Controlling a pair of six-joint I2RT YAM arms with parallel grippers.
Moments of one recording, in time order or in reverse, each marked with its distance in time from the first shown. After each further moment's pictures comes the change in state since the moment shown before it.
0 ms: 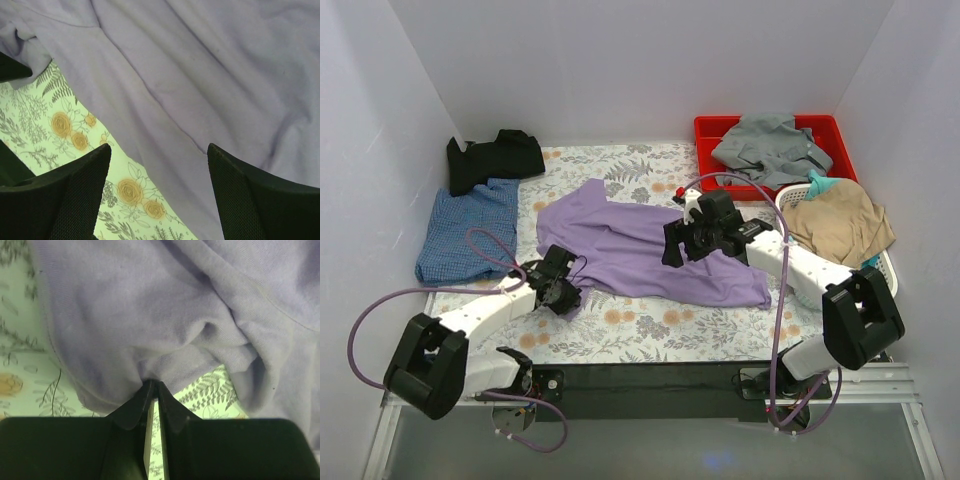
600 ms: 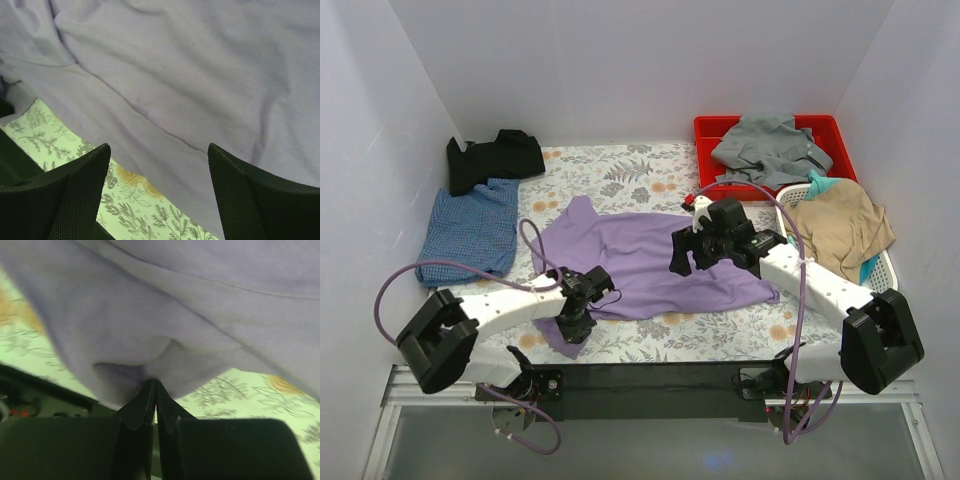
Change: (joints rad) left arm -0.380 0.047 0.090 -0.344 -0.038 -0.134; right arm 0.000 -0.151 -0.104 -0.035 0.007 -0.003
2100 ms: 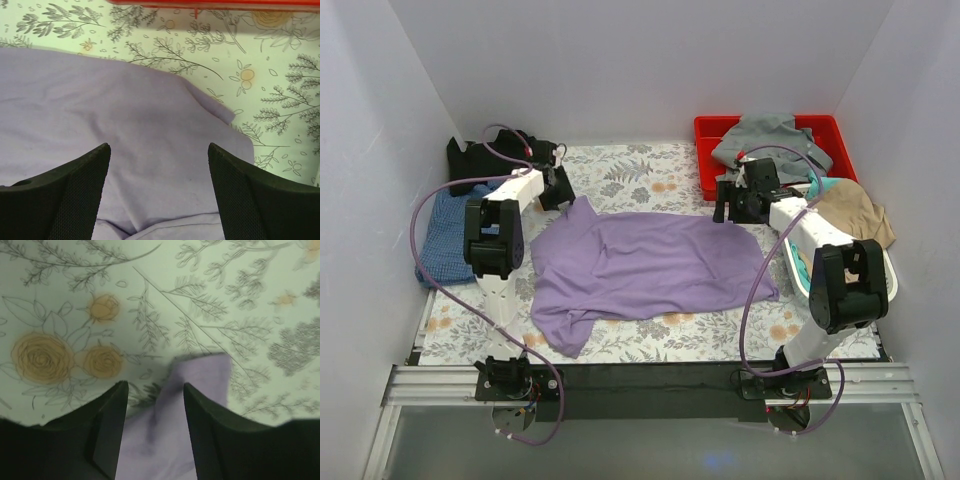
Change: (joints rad) left arm 0.746 0.887 1.025 0.392 0.121 0.890; right arm -0.352 0.327 0.284 -0.040 0.222 0.031
